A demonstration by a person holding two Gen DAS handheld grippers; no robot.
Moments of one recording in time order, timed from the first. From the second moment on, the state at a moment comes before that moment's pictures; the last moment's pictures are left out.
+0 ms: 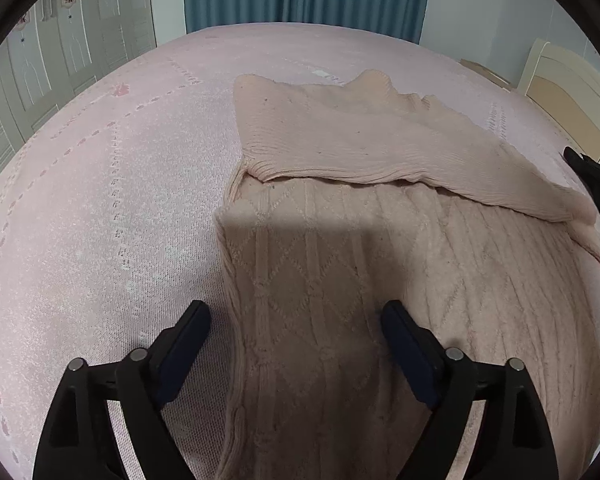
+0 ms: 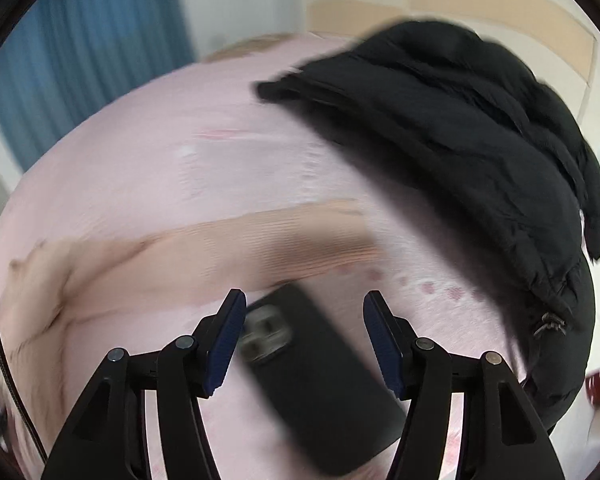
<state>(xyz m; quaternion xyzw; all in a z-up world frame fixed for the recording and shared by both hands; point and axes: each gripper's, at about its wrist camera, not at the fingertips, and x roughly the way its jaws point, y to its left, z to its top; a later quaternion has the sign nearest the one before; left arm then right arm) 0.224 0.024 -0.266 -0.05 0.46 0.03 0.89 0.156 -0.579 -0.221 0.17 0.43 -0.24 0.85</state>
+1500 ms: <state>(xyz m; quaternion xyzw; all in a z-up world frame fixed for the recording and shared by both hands) 0.188 0.095 -0.246 -0.14 0.42 -0.01 0.89 0.332 -0.186 -0.059 0.01 0.30 0.00 0.95</state>
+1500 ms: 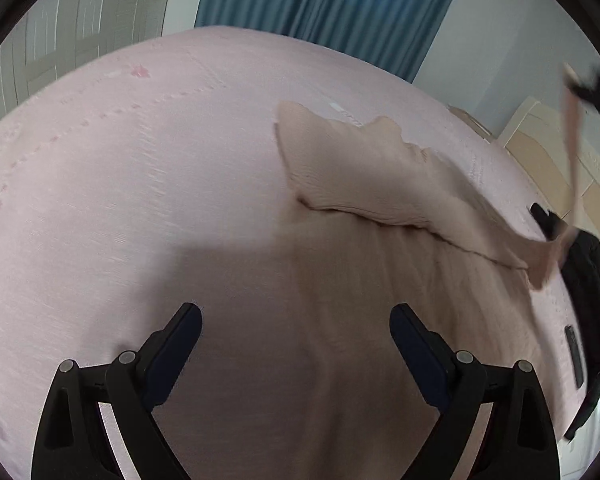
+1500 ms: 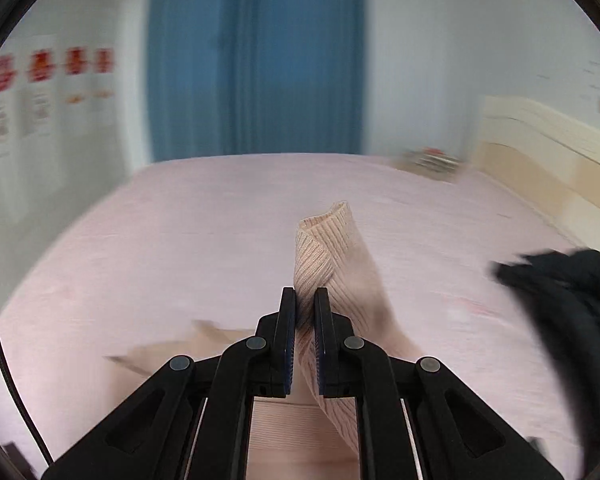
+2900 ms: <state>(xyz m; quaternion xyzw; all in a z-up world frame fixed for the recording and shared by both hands) 0.341 0.084 -0.243 -0.18 0.41 -0.02 0.89 0.310 -0.311 -0.284 0.11 0.45 -0.01 0.88</state>
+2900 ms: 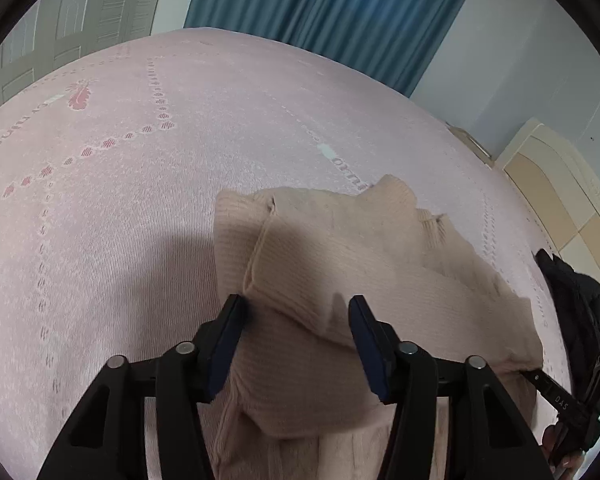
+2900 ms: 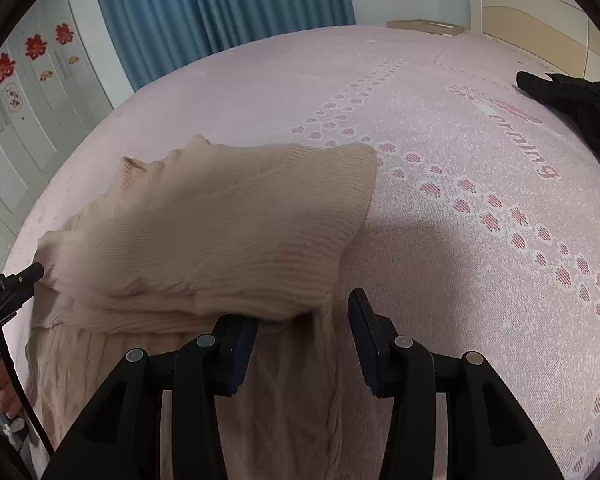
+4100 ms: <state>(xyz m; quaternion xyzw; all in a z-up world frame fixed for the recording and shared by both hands) 0.311 0.078 -0.238 -0.19 0.43 -0.03 0.88 0.286 -0.332 -0.270 0.12 0.44 -0.04 0.89</state>
